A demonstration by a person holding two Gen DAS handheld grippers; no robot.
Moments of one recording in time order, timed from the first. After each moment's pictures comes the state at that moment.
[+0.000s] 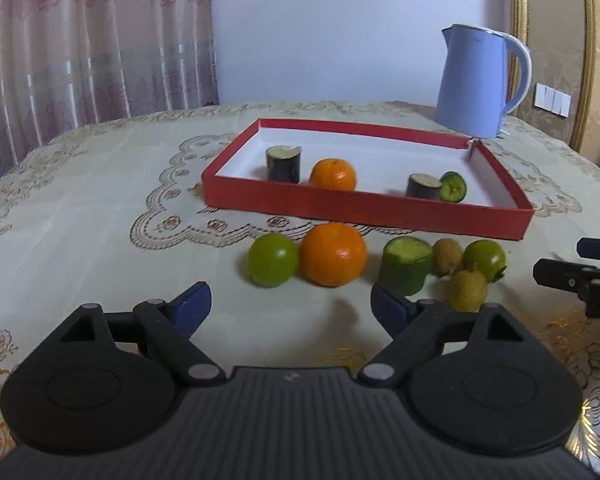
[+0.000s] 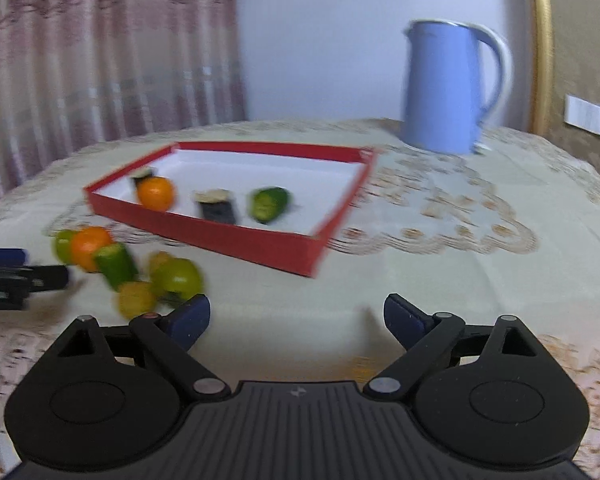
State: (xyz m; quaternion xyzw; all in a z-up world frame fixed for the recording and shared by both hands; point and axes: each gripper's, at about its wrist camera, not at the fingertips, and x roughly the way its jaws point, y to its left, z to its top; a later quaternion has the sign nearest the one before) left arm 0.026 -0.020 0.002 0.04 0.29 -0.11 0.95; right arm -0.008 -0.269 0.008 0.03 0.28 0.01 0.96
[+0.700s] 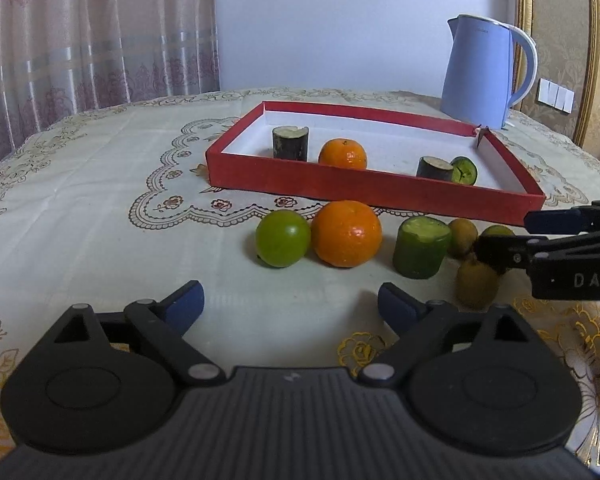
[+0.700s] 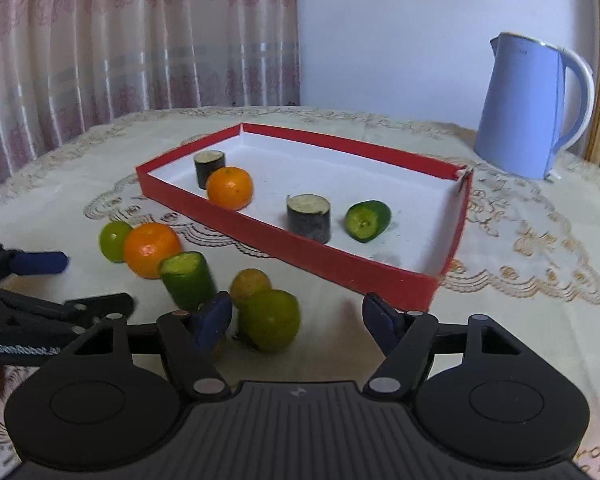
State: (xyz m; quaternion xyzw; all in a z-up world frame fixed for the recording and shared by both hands) left arm 0.030 -0.013 -0.012 0.03 0.30 -0.12 0.95; right arm 0.034 -0.213 0.014 -0.01 0.31 0.07 0.95
